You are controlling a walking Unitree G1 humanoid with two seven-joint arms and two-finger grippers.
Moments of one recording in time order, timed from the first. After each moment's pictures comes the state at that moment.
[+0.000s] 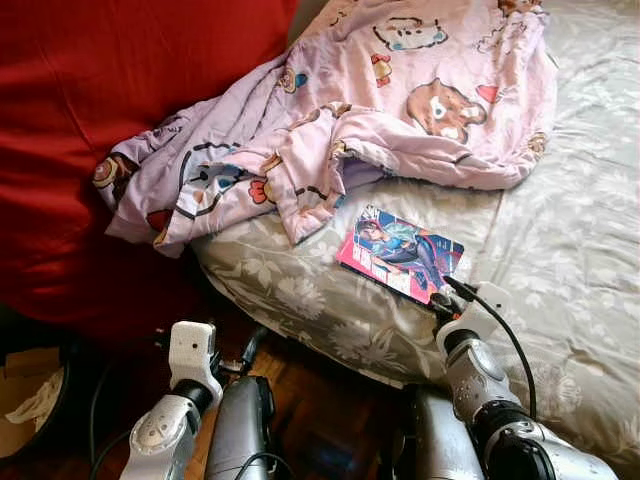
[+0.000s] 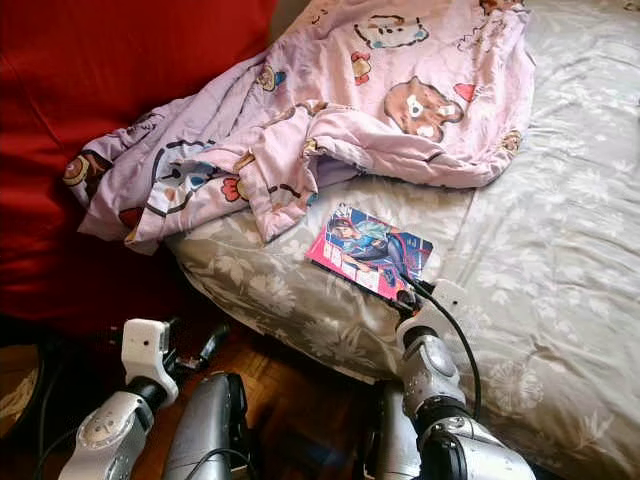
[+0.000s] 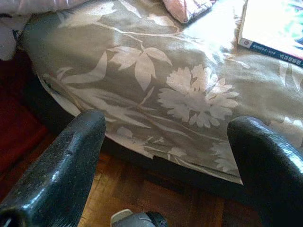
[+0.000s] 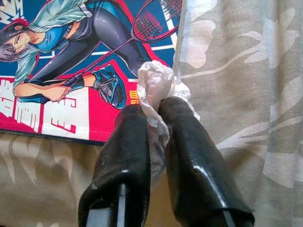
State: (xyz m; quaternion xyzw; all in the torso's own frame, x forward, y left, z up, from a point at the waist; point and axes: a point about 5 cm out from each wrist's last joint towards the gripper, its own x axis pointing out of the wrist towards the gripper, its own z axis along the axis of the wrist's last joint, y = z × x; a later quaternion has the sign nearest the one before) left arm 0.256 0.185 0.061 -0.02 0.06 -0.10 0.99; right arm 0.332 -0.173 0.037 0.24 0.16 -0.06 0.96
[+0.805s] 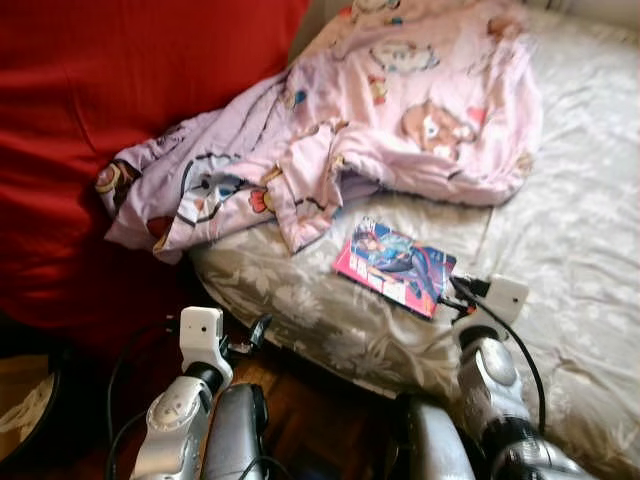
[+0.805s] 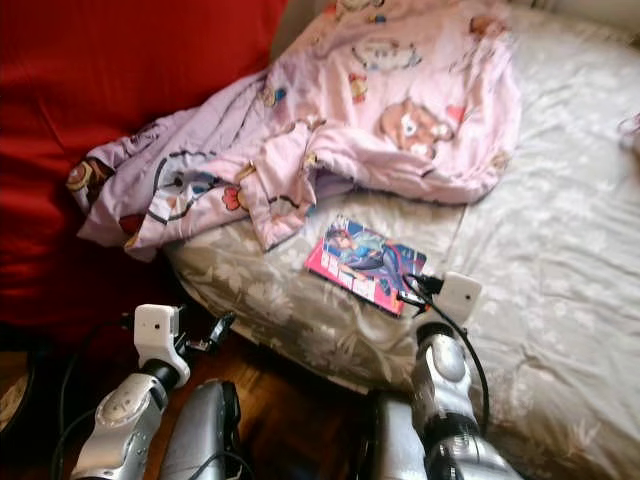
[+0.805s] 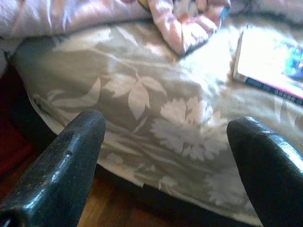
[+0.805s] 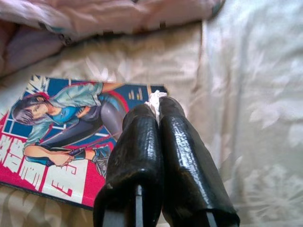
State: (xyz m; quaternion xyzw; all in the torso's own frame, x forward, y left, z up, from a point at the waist) left arm 0.280 0.177 0.058 -0.04 0.05 -0.09 0.99; right arm 0.321 -0.189 0.052 0.13 0.05 -0.08 0.99
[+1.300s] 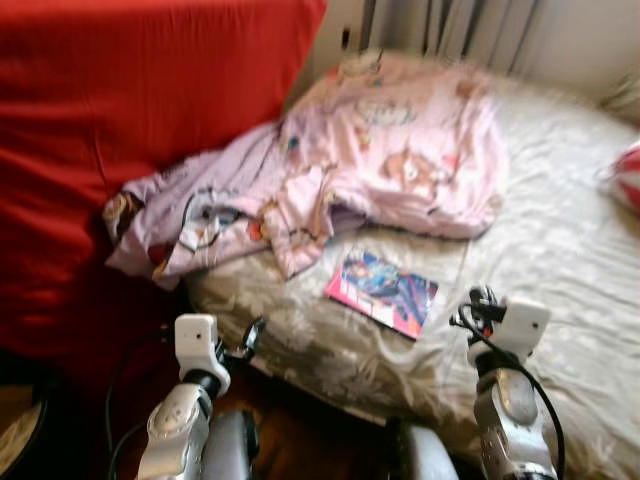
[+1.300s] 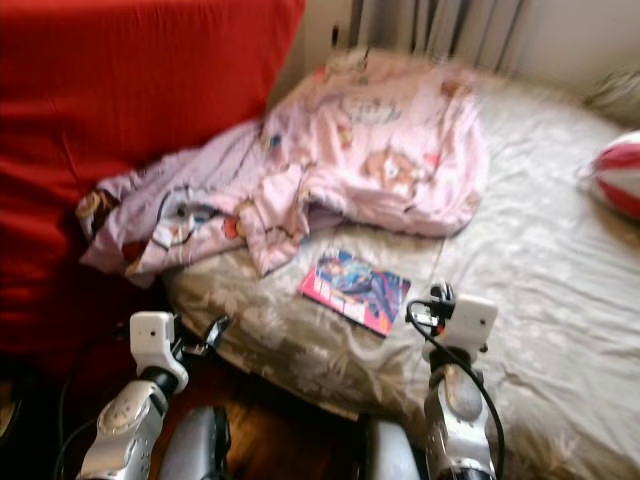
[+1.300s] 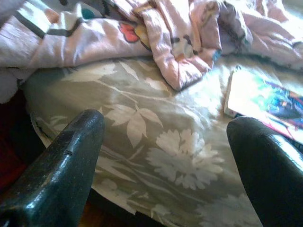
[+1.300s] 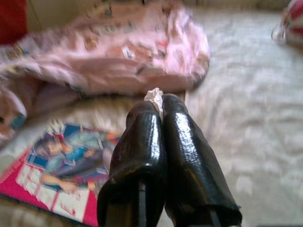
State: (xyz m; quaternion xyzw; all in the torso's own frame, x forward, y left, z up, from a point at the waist) left arm 0.278 0.185 0.044 -0.07 0.05 -0.05 0.99; right arm 0.291 -0.192 0.066 0.08 -0.01 -0.07 0.99
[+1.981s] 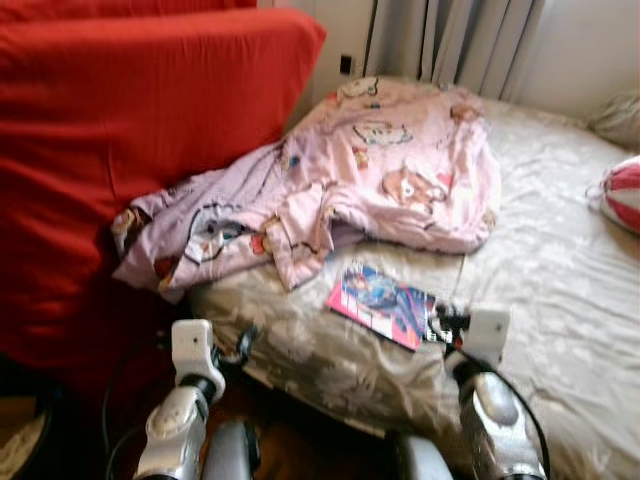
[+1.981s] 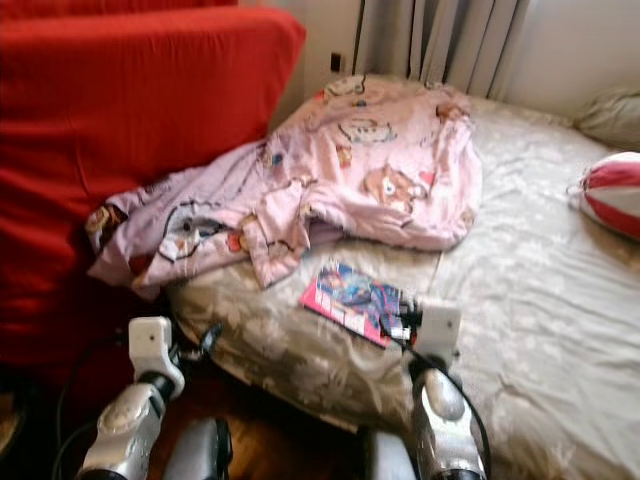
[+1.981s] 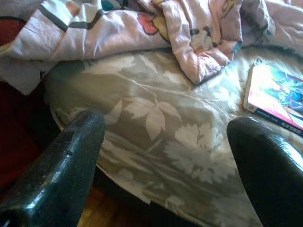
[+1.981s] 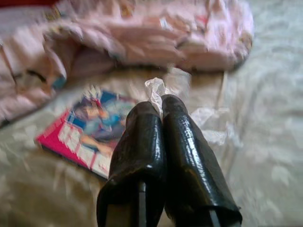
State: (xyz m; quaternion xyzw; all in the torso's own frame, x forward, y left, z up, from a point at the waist) left arm 0.280 0.194 0.021 -0.05 0.11 -0.03 0.99; right arm 0.285 -0.175 0.027 0.07 0.10 -0.01 0.99
